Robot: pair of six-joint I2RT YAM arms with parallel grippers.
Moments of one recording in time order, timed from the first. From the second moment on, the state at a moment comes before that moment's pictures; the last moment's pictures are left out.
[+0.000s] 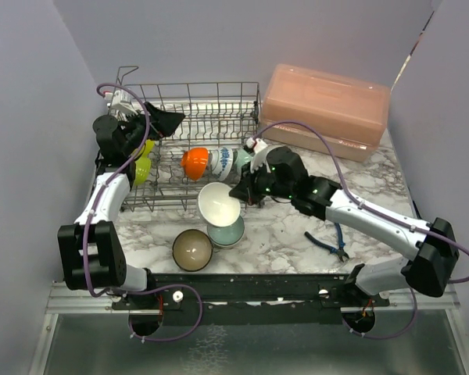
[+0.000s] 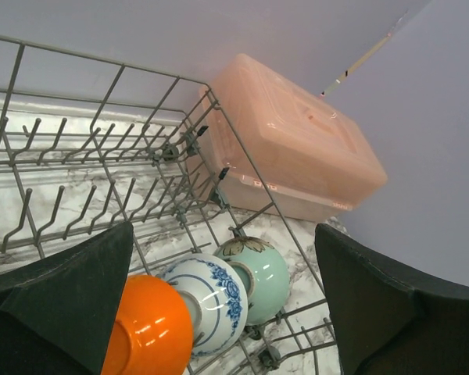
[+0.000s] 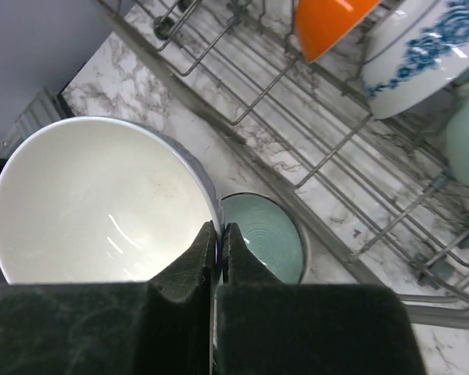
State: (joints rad) left arm 0.10 1.40 0.98 0.51 0.70 -0.69; right arm 0.92 1.38 1.12 -0.18 -0.17 0.34
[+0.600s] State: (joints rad) left arm -0.10 1.53 1.03 0.51 0.80 -0.76; right arm 0.49 1.27 1.05 -0.17 -0.34 0.37
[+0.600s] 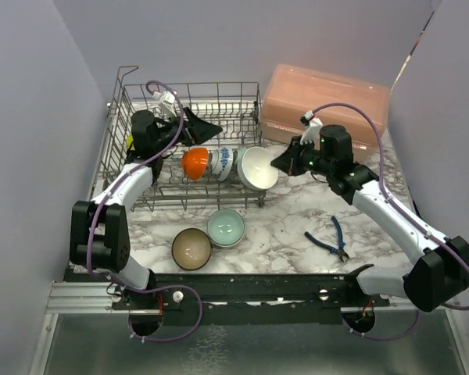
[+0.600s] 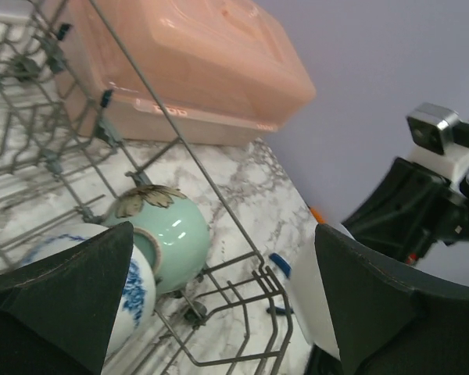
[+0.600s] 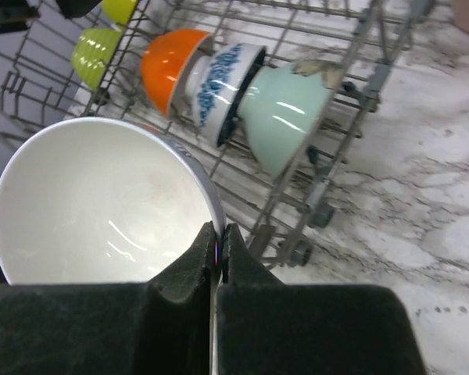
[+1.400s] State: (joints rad) left arm -0.30 1.61 1.08 0.51 0.93 -0.84; right arm 0.33 1.22 1.03 -0.18 -0.38 0.35
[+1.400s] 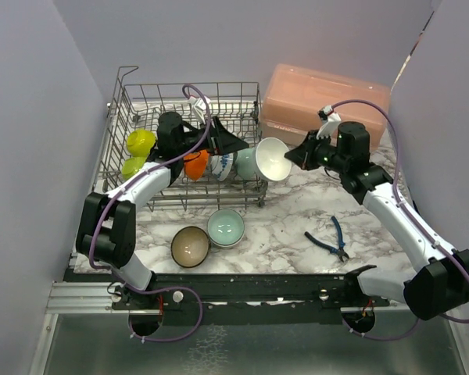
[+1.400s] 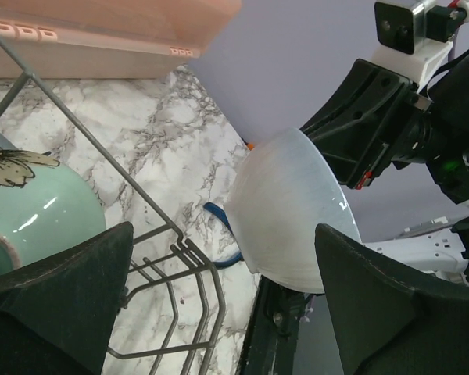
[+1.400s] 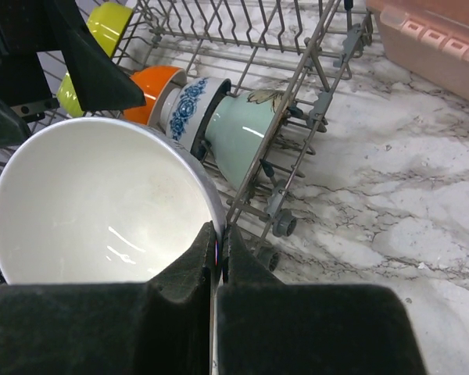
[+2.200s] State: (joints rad) left arm -0.45 1.58 1.08 0.46 0.87 -0.80; right arm 0.33 1.20 1.11 -0.28 -0.23 0.24
